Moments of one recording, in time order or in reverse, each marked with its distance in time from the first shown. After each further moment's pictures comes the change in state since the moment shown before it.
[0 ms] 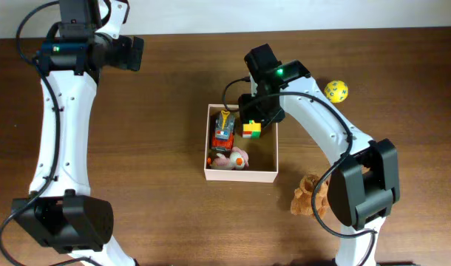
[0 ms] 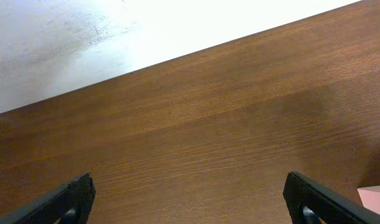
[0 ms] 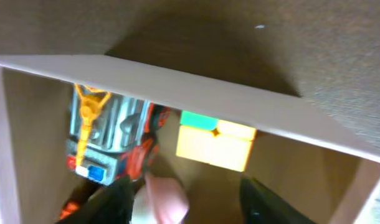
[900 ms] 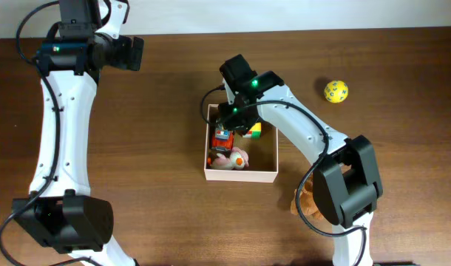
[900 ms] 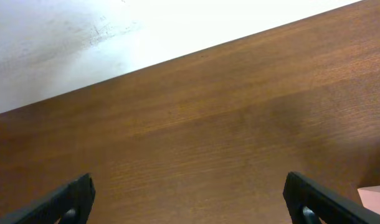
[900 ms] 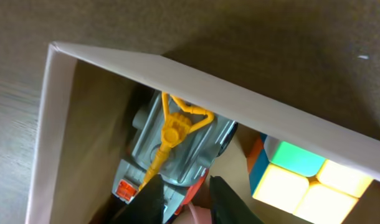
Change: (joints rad) left arm 0.000 0.000 0.000 0.000 0.000 0.000; right arm 0.103 0.064 0.000 0.115 -0.006 -0.050
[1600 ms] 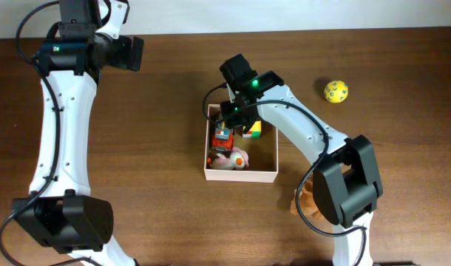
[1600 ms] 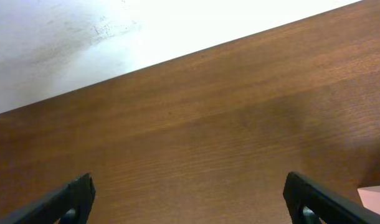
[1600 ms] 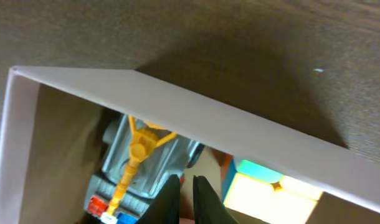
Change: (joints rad) left arm 0.000 0.000 0.000 0.000 0.000 0.000; right arm -0.002 0.000 0.000 0.010 0.096 -0.004
